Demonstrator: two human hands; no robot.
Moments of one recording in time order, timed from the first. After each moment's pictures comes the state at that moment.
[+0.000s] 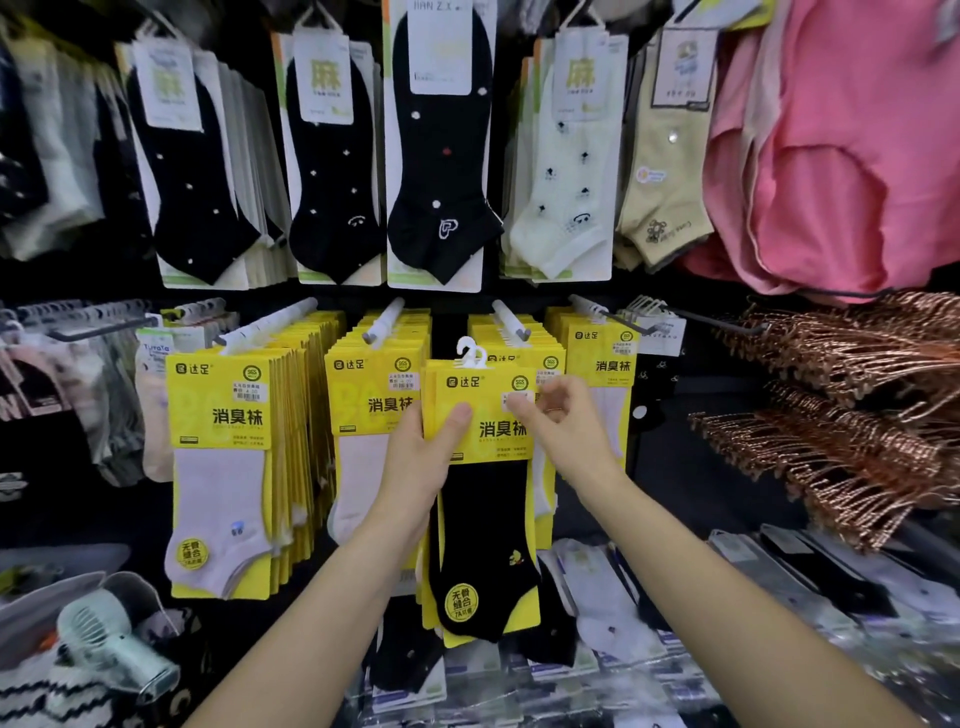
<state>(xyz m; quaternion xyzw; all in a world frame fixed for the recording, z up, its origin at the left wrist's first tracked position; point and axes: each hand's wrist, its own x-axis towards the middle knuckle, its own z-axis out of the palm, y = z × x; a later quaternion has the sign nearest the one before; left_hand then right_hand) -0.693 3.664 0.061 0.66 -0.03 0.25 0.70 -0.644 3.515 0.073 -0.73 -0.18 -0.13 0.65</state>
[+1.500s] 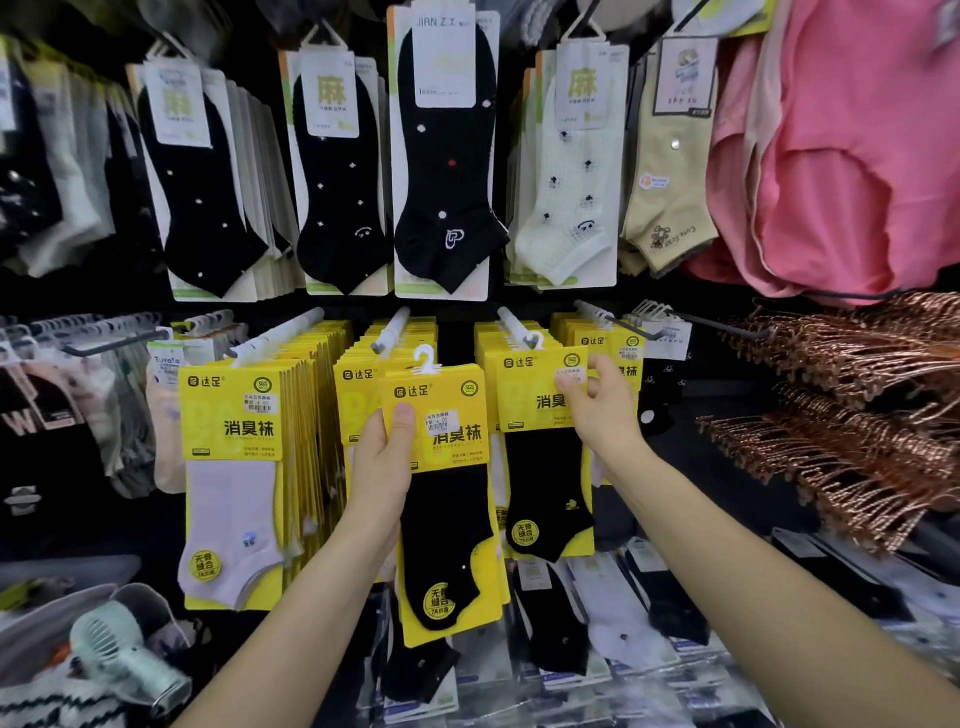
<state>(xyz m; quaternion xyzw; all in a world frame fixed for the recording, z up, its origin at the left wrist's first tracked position) -0.702 3.694 0.062 0.63 -0.01 0.28 0.72 -0.615 3.504 0.092 -0.75 -0.10 -0.18 0.63</state>
